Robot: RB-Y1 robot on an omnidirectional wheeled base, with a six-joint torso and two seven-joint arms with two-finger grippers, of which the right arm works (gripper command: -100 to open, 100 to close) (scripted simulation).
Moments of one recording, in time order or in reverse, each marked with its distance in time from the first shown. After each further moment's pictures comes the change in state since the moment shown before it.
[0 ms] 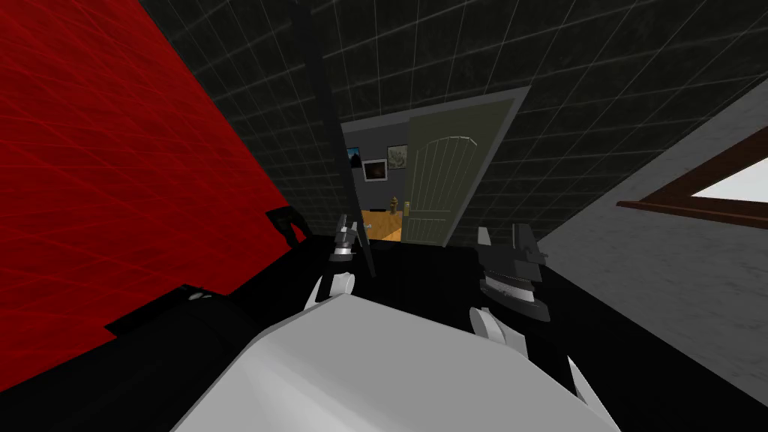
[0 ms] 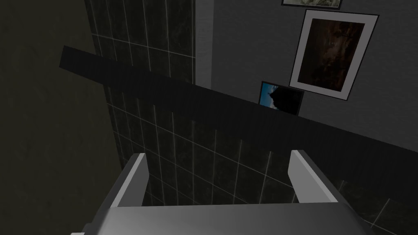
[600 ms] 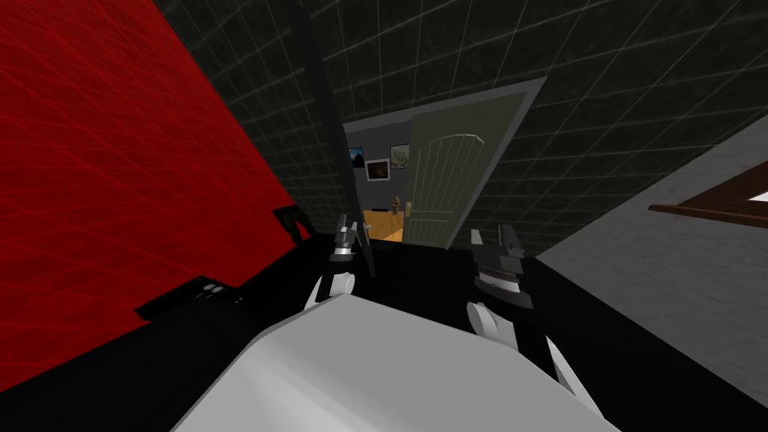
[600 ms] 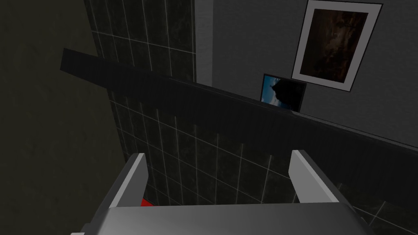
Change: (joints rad) arm -0.064 -0.027 -0.028 0.107 -0.020 0.019 0.038
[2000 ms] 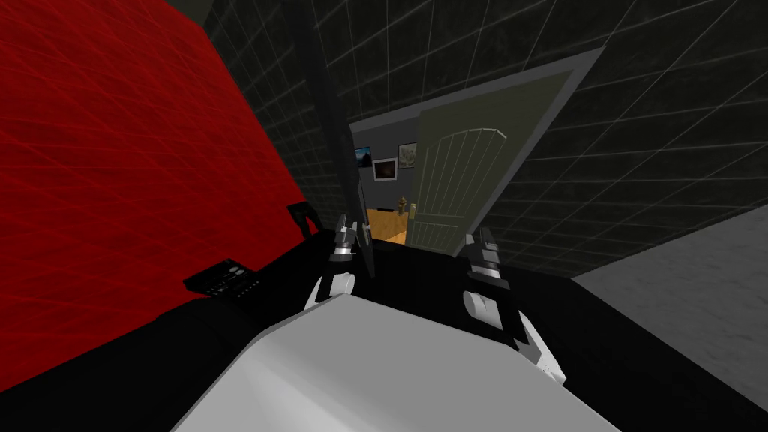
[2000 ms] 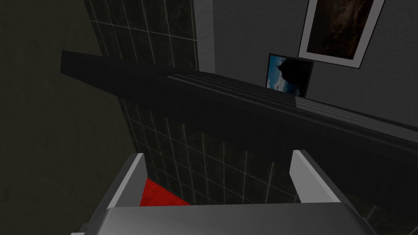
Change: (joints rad) arm -0.169 -0.040 -0.083 0.284 -0.061 0.051 0.098
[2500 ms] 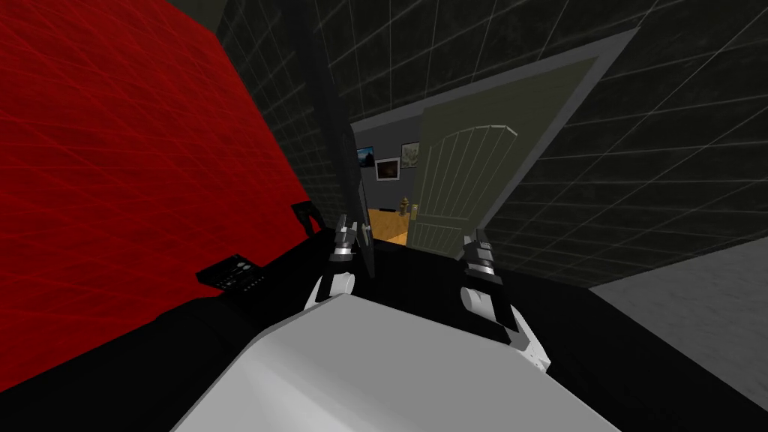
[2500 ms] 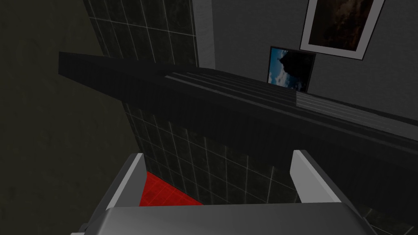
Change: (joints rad) arm -0.062 0.001 -0.025 0.109 -0.019 0.013 0.040
